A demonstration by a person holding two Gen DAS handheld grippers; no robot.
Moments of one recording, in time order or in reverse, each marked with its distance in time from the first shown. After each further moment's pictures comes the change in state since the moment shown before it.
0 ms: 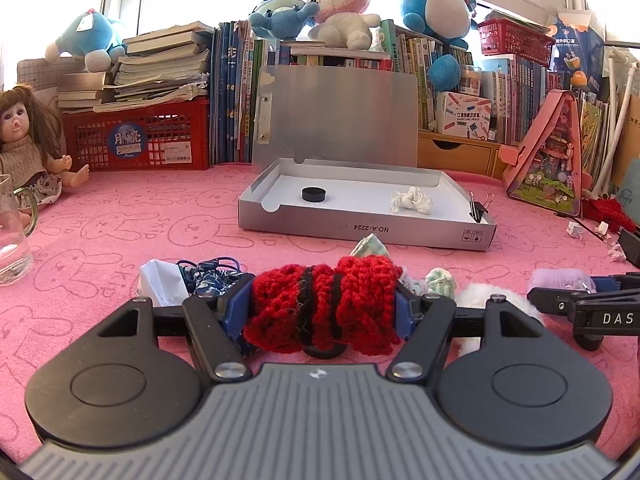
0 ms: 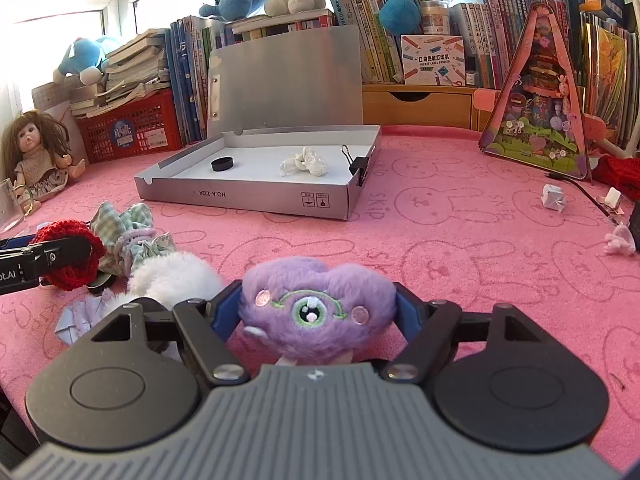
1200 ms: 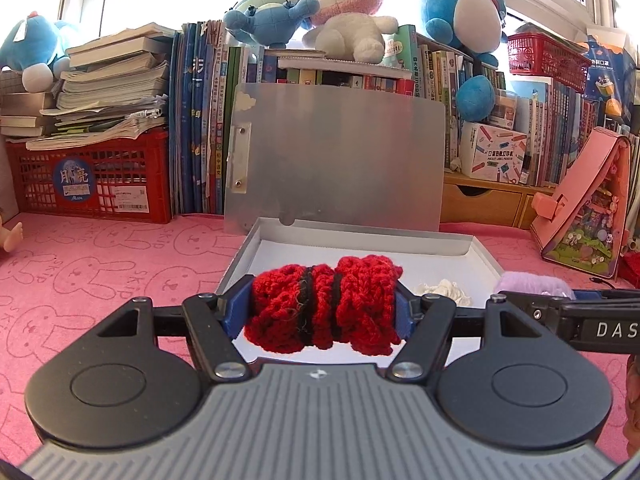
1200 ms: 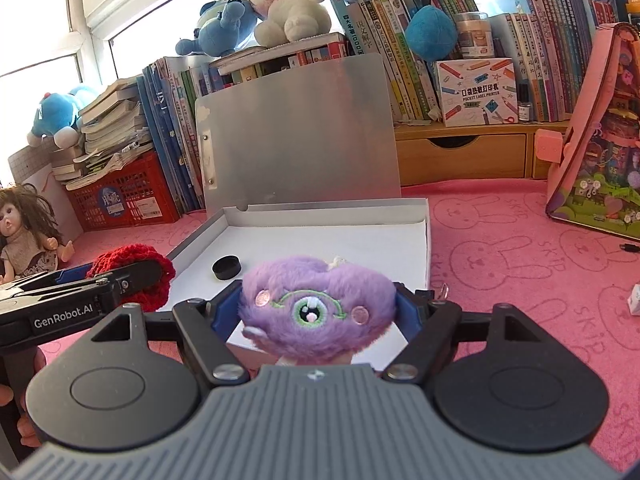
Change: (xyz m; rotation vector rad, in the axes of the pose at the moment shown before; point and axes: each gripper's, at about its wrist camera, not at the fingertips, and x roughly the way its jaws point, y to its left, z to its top) left arm 0.156 0.009 0.109 -0.025 0.009 -0.046; right arm 0.106 0.012 0.111 0.095 -0.019 0.060
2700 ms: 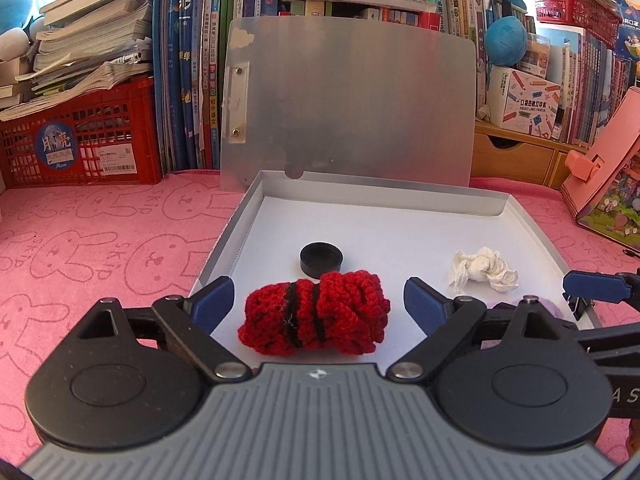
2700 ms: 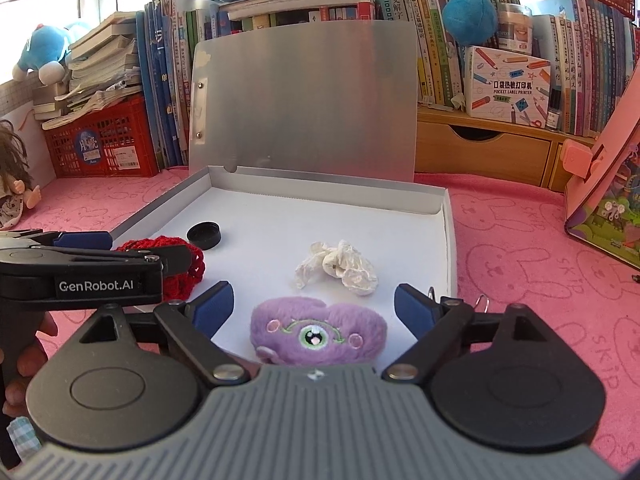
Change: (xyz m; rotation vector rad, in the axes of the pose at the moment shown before) left arm 0.059 0.006 -0.001 0.026 0.143 0.039; right arm 0.045 0.020 -0.004 -0.141 0.063 -0.079
